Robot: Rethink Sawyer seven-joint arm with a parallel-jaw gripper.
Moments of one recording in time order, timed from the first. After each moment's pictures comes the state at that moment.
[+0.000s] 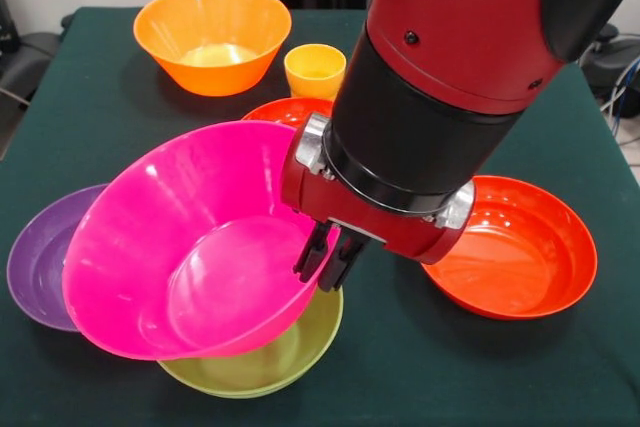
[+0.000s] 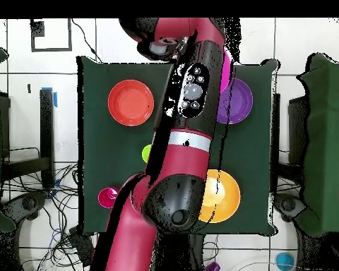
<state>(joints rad) -0.24 0.24 -1.16 -0.04 0.85 1.32 1.89</state>
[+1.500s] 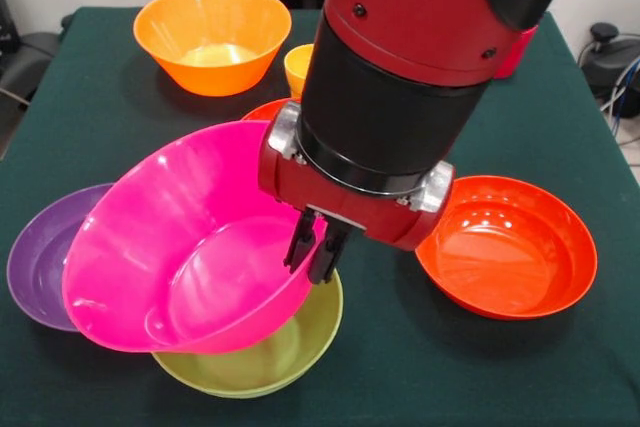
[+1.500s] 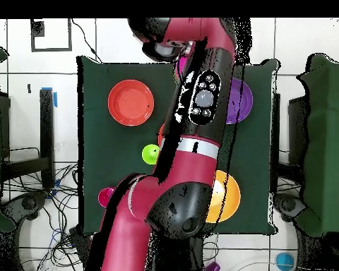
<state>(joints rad) -0.21 0.20 -0.95 0.04 0.72 1.30 1.89</state>
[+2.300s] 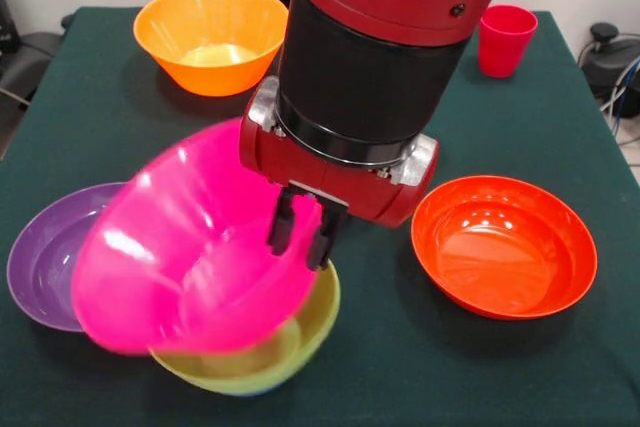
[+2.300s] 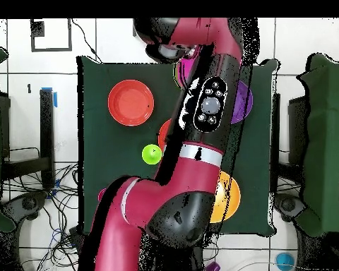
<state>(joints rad) -0.17 0.13 -0.77 0.14 0.59 1.27 1.89</state>
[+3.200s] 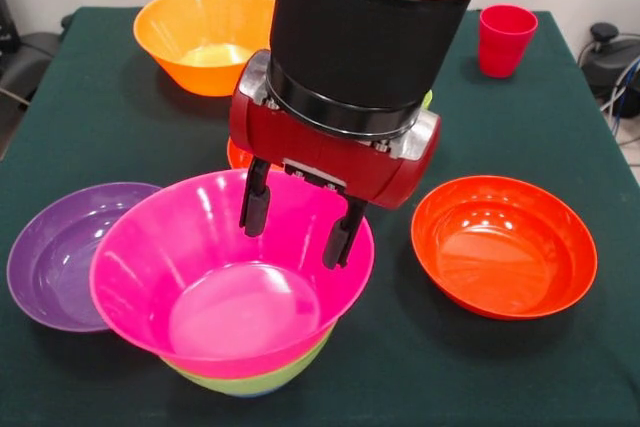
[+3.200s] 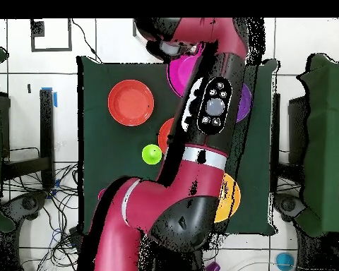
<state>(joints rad) -0.17 0.10 -0.73 0.14 0.55 1.27 1.89</state>
